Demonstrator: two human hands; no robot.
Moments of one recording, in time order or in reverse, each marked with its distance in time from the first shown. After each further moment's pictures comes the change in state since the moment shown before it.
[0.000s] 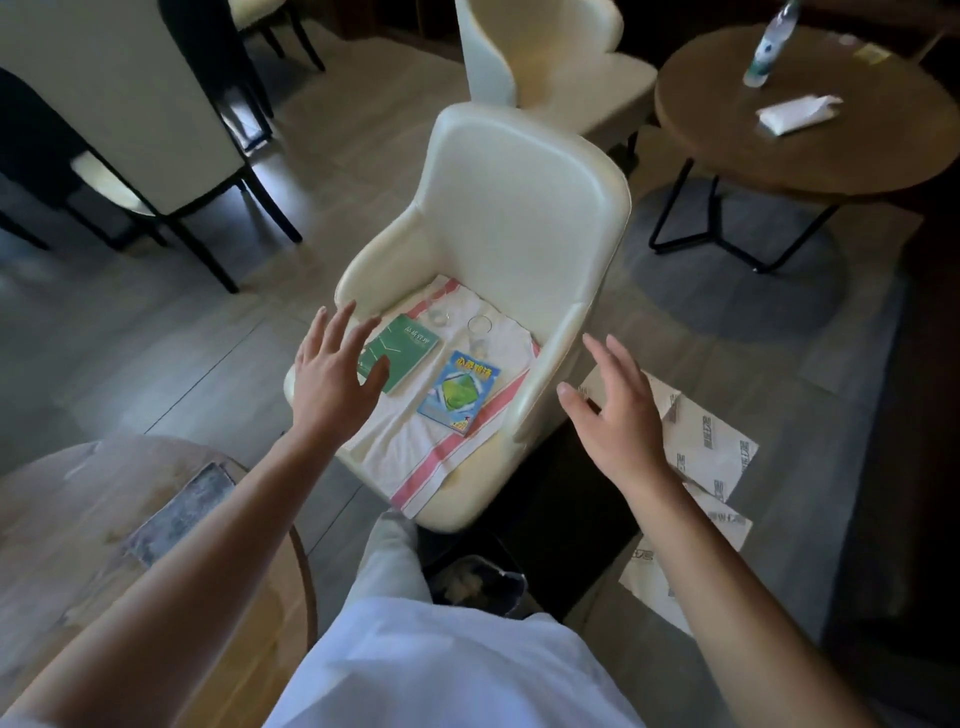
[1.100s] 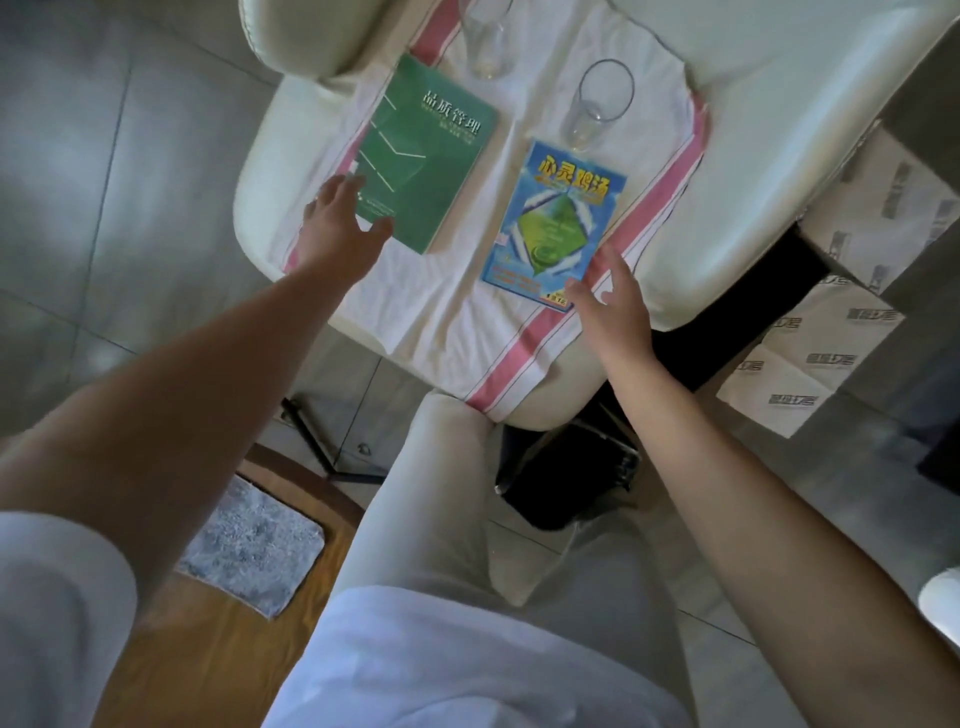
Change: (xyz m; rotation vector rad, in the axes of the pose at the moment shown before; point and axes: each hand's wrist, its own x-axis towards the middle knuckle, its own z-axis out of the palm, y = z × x) left_hand 0.187 -0.293 0.289 0.037 -0.696 -0.347; right_hand 0.164 0.121 0.374 0.214 -0.240 0.806
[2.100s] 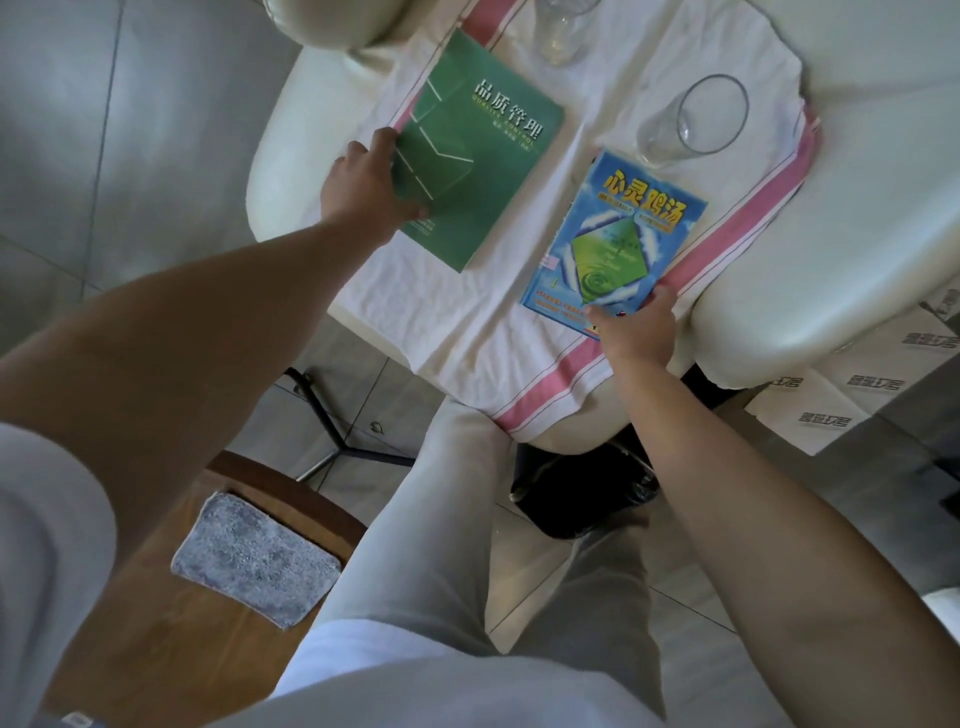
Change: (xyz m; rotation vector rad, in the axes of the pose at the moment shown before) left_hand 0.110 -0.014 0.008 0.150 -0.141 -0.086; right_hand 0.096 0.025 0.061 -0.207 0.152 0.327
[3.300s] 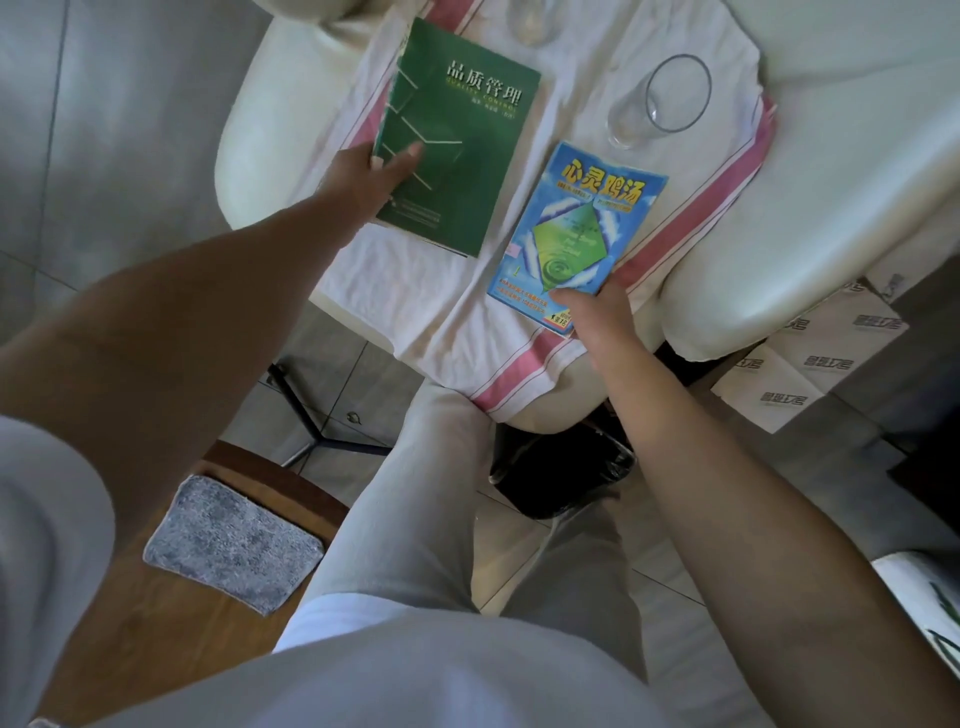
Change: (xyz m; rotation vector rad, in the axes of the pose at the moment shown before) left_hand -0.018 0.012 0.004 -0.696 -0.188 -0.189; right_hand -0.028 -0.014 -0.009 0.286 -0.291 0.036
